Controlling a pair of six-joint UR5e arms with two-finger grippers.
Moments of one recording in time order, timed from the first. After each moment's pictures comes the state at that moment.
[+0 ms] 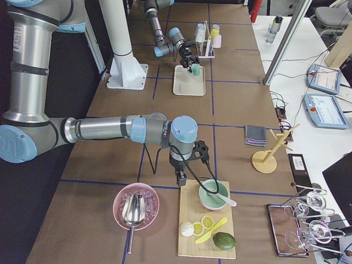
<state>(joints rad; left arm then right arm) -0.38 -2.23 -1.21 -3.11 -1.38 -0.52 1.57 -1.75 1.87 -1.77 2.31 -0.32</state>
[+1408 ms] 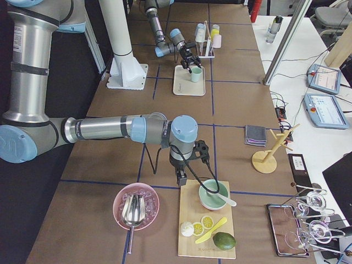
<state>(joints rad) -0.38 -2.21 -1.19 -3.11 -1.37 -0.52 1.57 -1.75 1.87 -1.77 2.31 -0.32</state>
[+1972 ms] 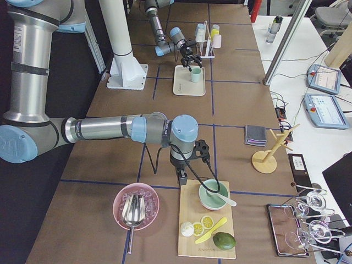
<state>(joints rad) -0.40 -2.21 -1.25 -3.10 -1.38 -0.52 1.57 -1.74 1.87 -1.77 2.31 -0.32</state>
